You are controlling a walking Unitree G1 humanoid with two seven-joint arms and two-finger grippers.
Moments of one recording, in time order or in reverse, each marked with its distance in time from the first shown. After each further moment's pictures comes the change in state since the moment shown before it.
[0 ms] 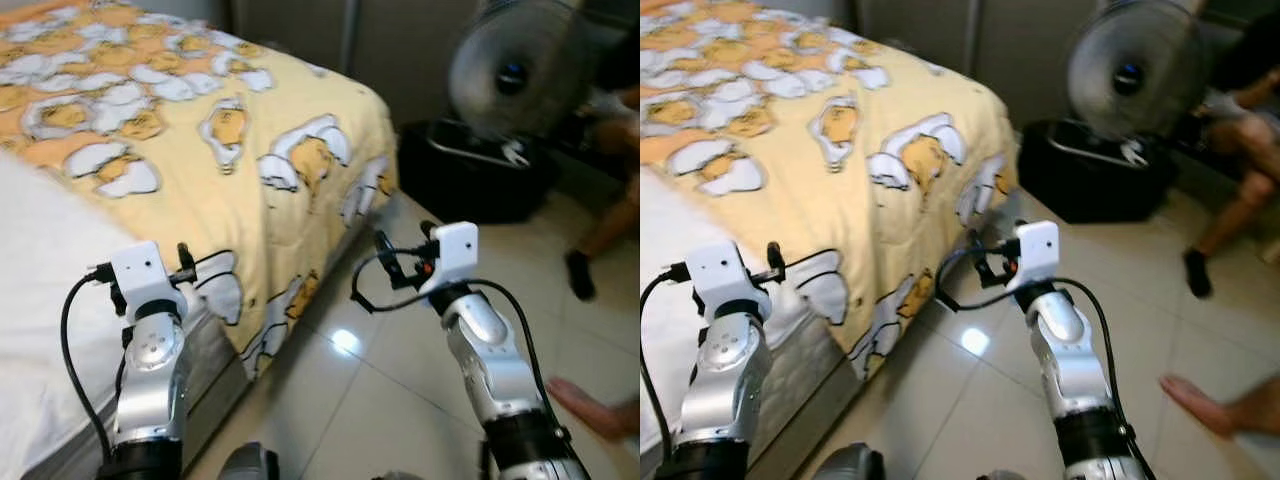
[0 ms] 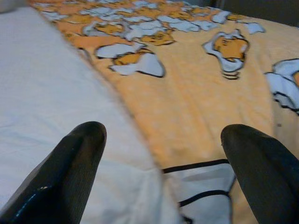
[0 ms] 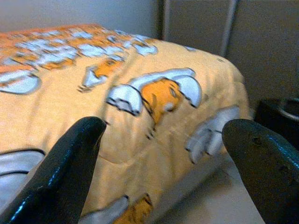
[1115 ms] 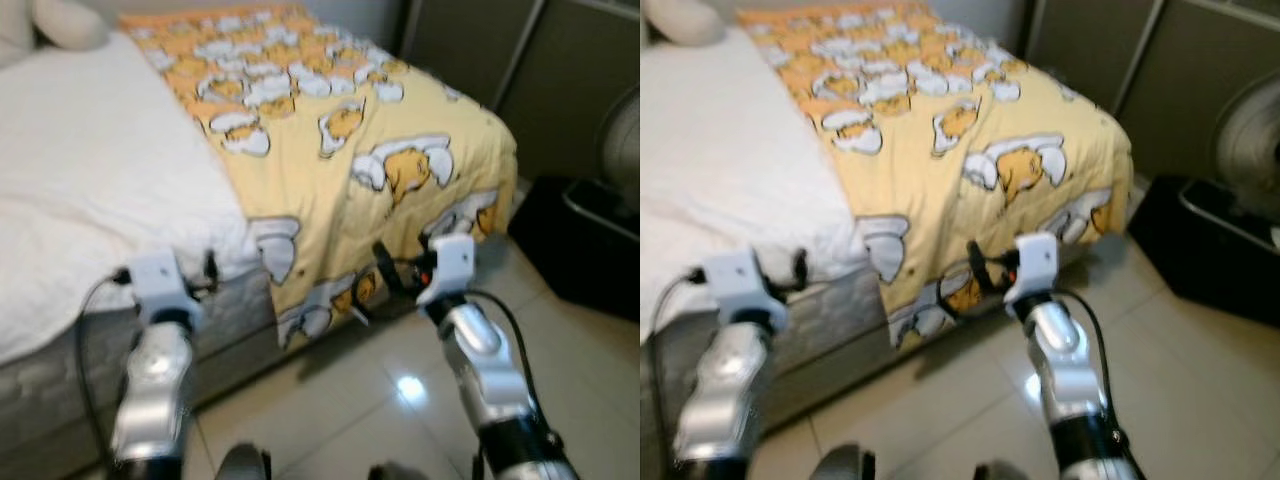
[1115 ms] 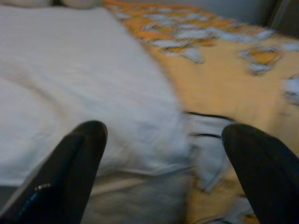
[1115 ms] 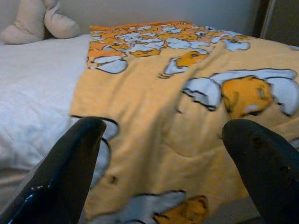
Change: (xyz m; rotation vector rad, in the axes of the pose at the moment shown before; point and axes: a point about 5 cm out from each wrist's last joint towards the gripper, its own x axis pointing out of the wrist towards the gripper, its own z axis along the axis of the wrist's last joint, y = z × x) left arm -0.017 -0.025 -0.005 -0.052 0.012 -0.228; right arm -0.010 -0.007 -0.023 0.030 0.043 -0.054
